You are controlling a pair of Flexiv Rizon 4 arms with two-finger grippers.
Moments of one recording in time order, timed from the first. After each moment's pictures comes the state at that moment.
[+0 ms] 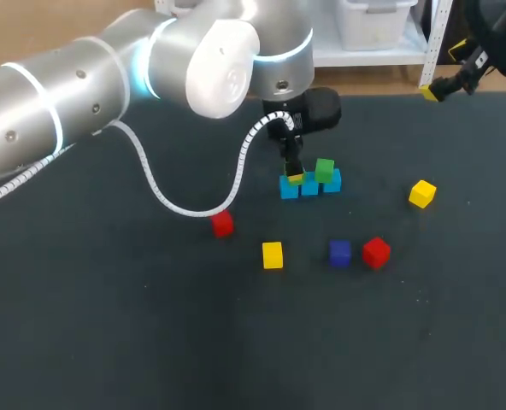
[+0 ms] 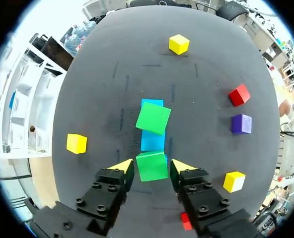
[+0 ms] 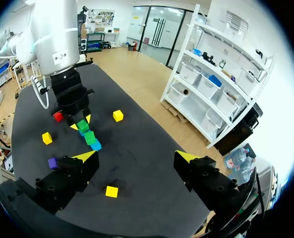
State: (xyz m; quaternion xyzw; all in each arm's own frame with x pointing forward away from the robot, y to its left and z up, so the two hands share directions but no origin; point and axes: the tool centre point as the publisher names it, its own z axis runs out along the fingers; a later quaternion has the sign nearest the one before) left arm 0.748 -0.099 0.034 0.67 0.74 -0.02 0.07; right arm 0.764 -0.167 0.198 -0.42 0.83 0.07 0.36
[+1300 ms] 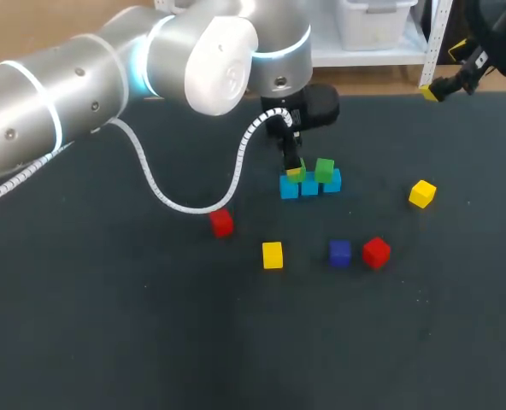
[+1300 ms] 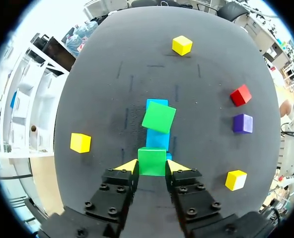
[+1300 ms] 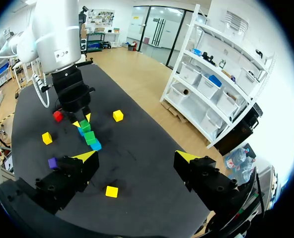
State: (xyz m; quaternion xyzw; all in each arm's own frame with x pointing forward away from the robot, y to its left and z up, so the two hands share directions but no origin) left arm 0.754 -0.096 0.037 0.67 0.74 -0.02 0.08; right arm 0.764 -0.167 0.198 -0.42 0.83 0.07 0.36
